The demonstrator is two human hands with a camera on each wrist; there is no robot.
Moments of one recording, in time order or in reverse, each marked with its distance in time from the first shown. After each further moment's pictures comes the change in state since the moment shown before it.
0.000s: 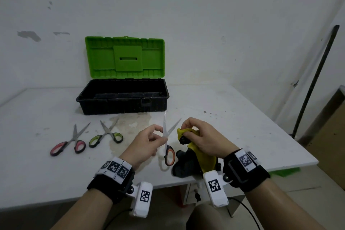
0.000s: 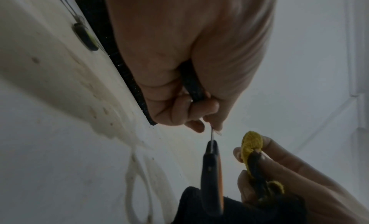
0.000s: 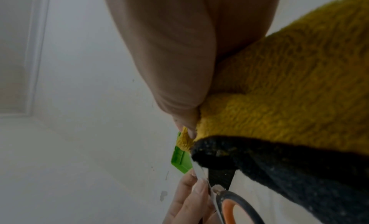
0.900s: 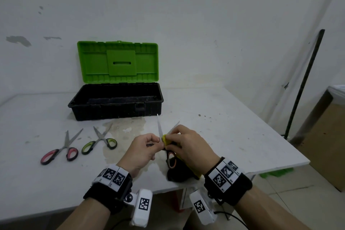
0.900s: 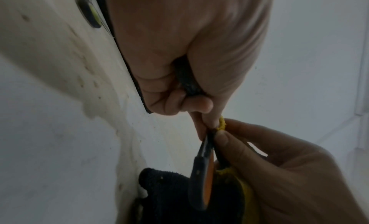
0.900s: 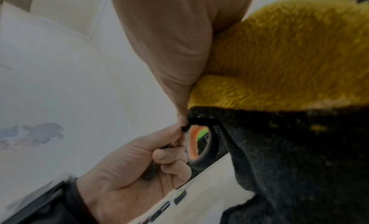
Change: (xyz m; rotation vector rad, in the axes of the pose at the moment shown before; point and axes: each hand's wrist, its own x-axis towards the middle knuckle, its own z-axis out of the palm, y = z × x) left_hand 0.006 -0.008 0.009 -0.054 0.035 -0.005; right_hand -0.002 -0.011 0.032 -0.501 0.103 -0.215
